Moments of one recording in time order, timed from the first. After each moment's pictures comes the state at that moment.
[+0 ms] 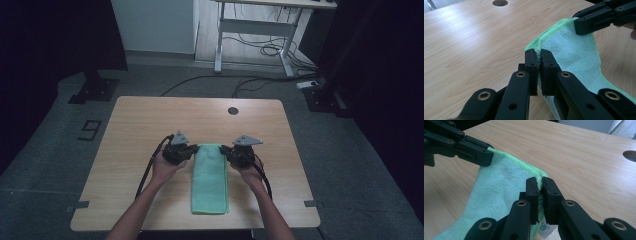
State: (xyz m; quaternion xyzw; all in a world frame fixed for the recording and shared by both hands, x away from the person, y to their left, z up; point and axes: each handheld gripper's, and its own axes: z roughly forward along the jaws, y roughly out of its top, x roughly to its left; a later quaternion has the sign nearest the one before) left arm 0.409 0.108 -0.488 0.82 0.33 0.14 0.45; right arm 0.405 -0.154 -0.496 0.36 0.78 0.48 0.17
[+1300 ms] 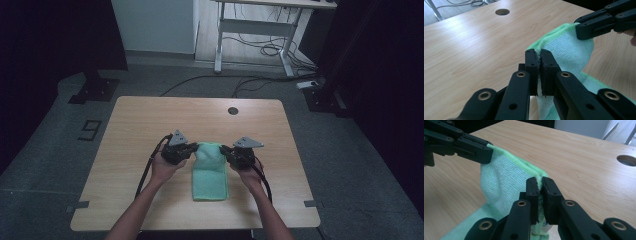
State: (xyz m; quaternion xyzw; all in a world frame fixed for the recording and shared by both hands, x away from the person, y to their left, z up) left arm 0.404 0.110 -0.481 0.81 0.32 0.16 0.46; right arm 0.396 -0.153 -0.493 0.37 0.77 0.49 0.19
